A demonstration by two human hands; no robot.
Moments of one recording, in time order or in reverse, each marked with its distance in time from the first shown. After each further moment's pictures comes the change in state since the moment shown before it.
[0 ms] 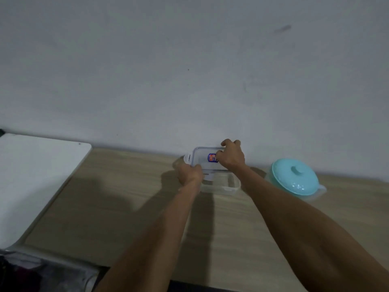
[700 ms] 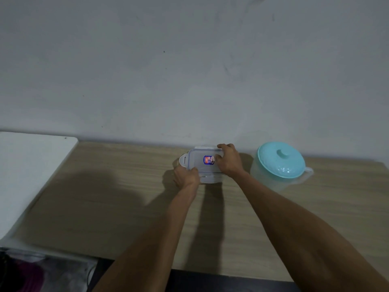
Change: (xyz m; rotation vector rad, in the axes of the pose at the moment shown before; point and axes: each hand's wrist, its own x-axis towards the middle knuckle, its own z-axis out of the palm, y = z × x) left_hand -0.008 -0.065 0.030 0.149 0.061 0.000; right_hand -0.019 0.074 0.013 0.106 -0.044 -0.077
